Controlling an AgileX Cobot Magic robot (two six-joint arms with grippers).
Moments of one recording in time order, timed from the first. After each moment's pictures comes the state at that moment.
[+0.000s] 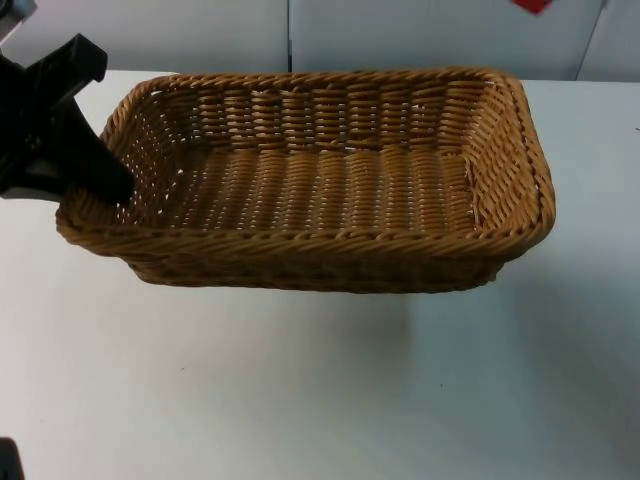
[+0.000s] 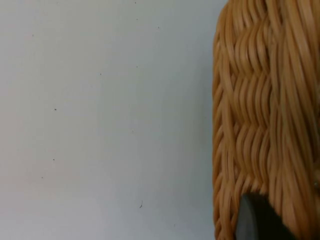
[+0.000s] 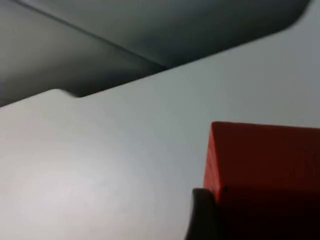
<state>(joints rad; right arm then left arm) 0.11 2.27 -2.35 0.36 1.13 0.28 0.00 1.73 -0.95 -1.00 0.87 0.68</state>
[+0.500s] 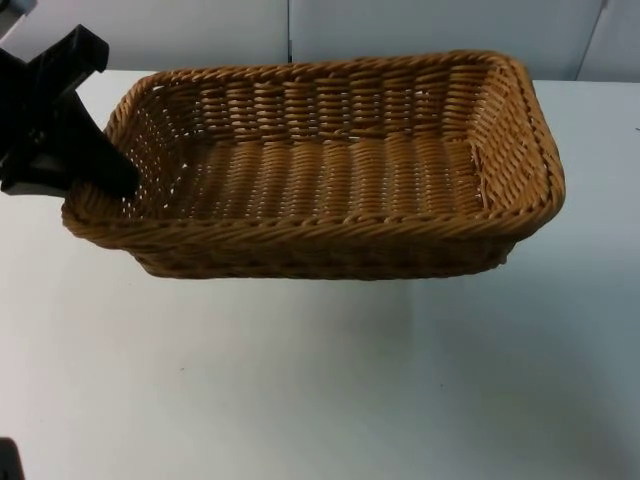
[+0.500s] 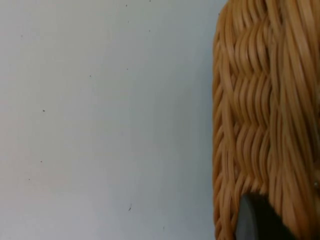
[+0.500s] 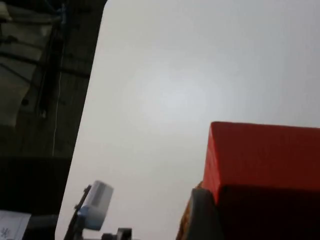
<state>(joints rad) 0.37 2.27 -2.45 0.66 1.22 0.14 0.00 1.73 -0.95 -1.03 0.88 0.68</state>
